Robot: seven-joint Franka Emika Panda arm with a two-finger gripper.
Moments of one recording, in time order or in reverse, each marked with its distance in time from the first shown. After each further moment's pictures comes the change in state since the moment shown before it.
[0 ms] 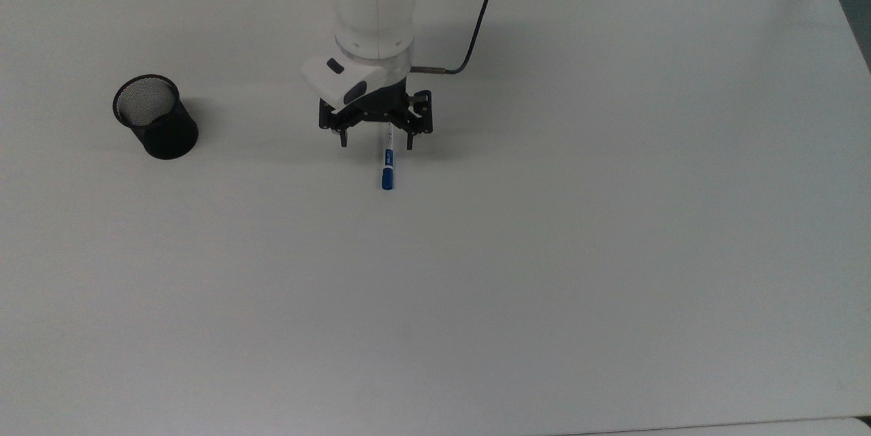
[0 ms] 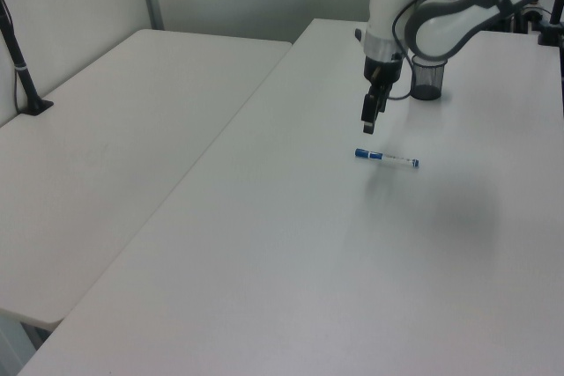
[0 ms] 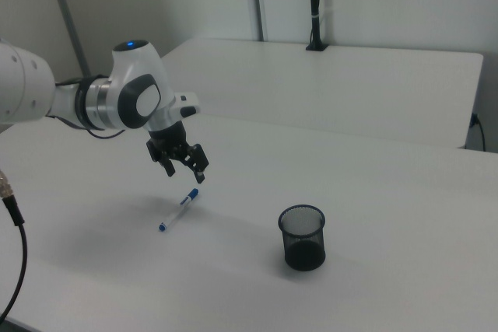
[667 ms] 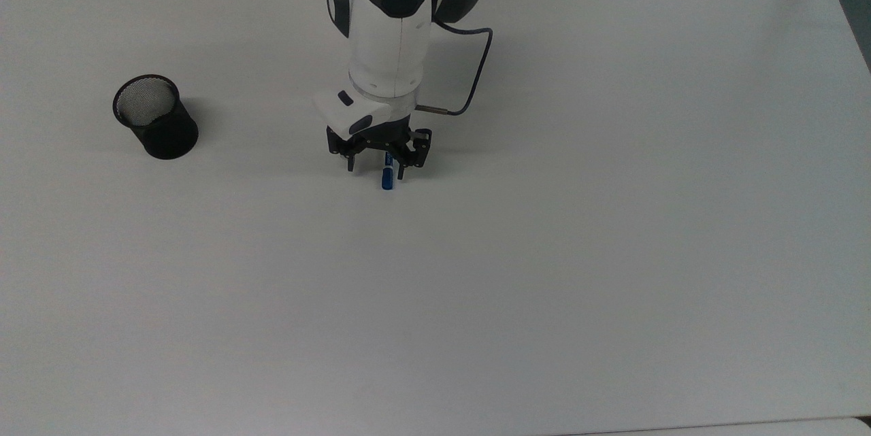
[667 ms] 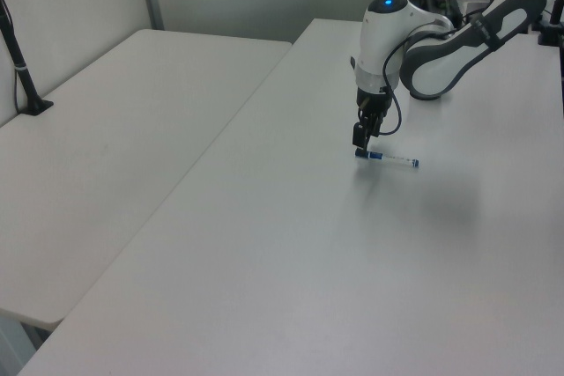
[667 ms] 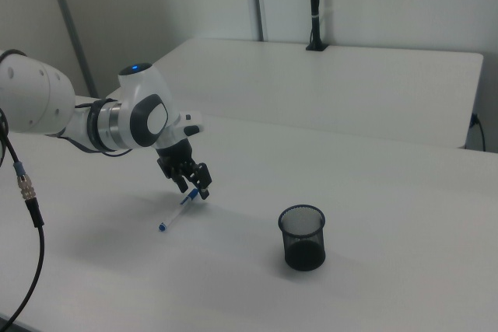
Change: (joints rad) arm 0.007 0.104 0.000 0.000 -0.120 0.096 0.195
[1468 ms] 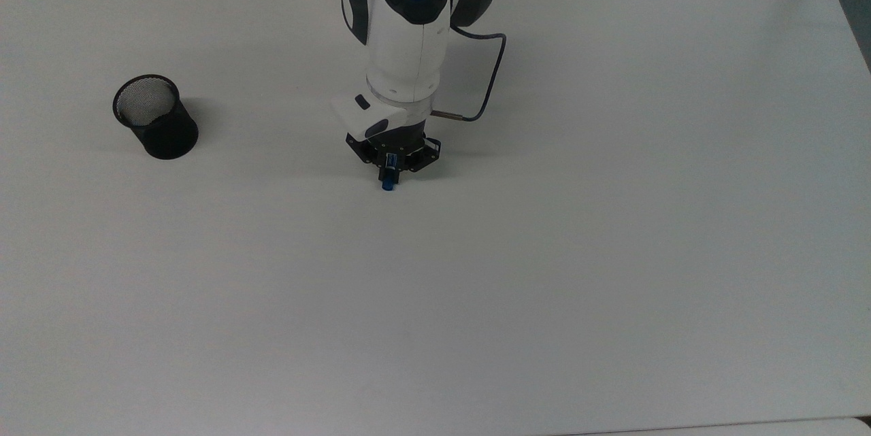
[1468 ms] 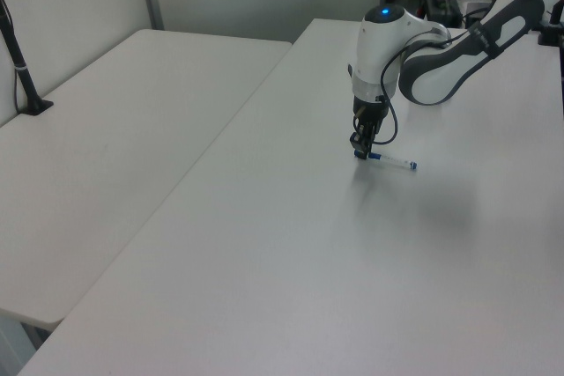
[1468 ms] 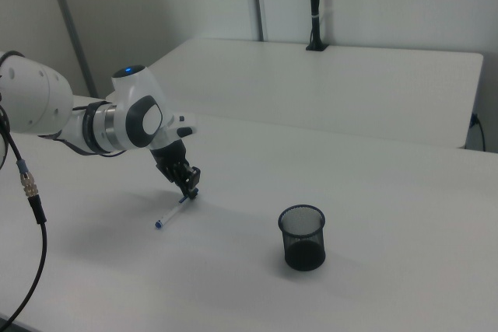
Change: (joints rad) arm 0.029 0.018 0.002 0.005 -0.016 0.014 0.074
